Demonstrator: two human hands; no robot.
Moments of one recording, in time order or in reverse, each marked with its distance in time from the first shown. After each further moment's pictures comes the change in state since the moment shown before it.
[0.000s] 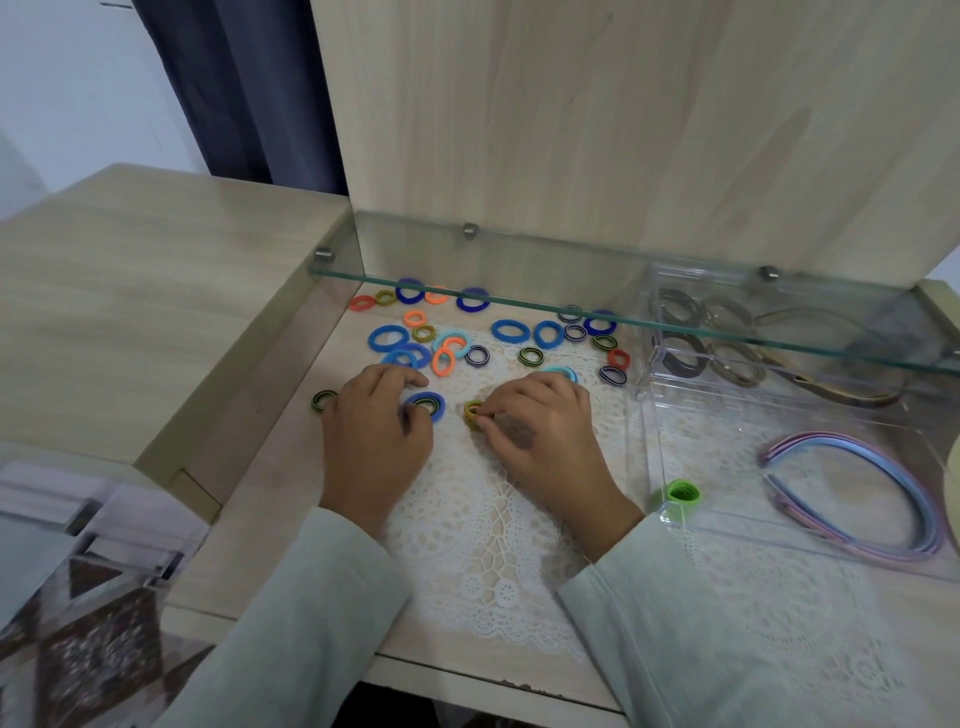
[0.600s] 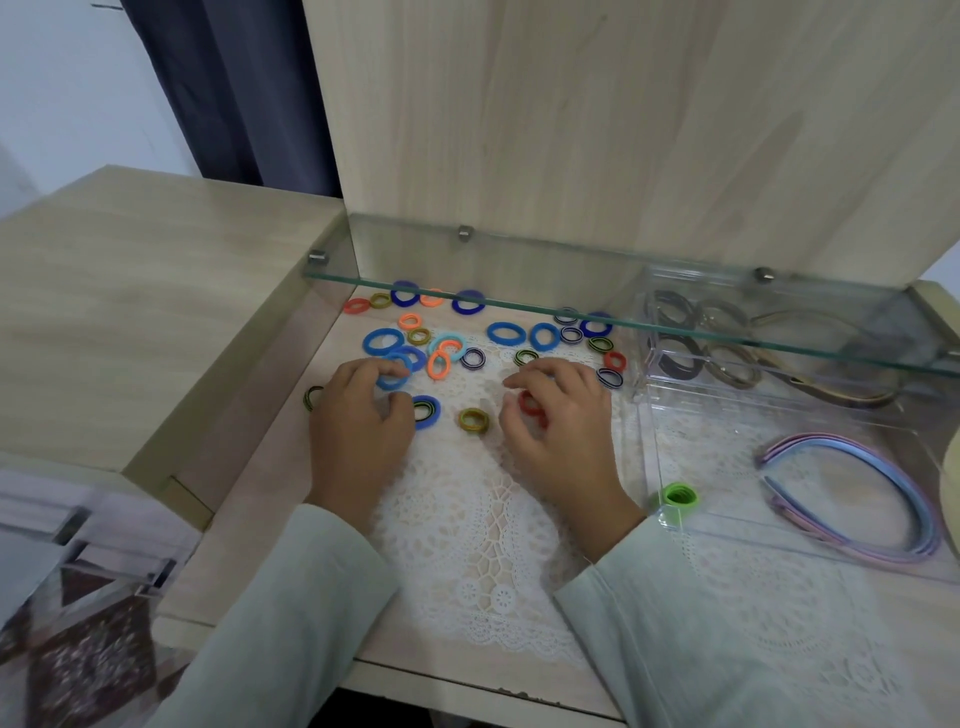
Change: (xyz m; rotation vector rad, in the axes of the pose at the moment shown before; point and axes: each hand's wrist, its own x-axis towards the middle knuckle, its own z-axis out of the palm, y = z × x) left_hand 0.010 -0.002 -0.001 -0.219 0.031 -0.205; right_hand 0.006 0.002 -0.005 -0.055 0.170 0.161
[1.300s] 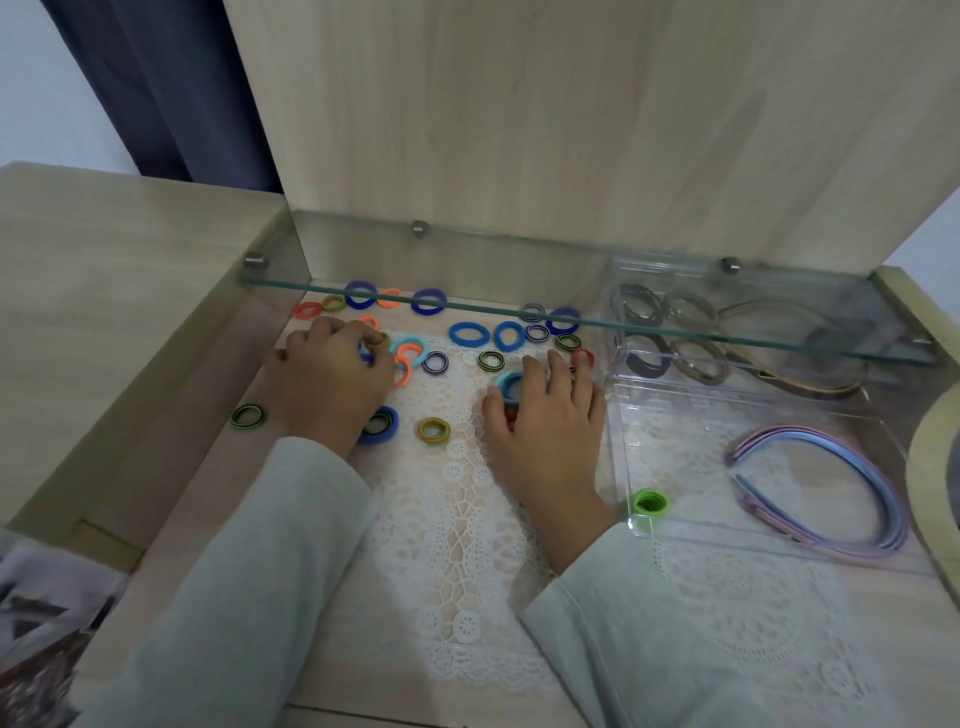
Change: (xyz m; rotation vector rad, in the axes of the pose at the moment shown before) left_hand 0.060 0.001 0.032 0.569 -0.001 0.101; right_hand 0.006 0.016 0.008 -0.450 -0.169 0.323
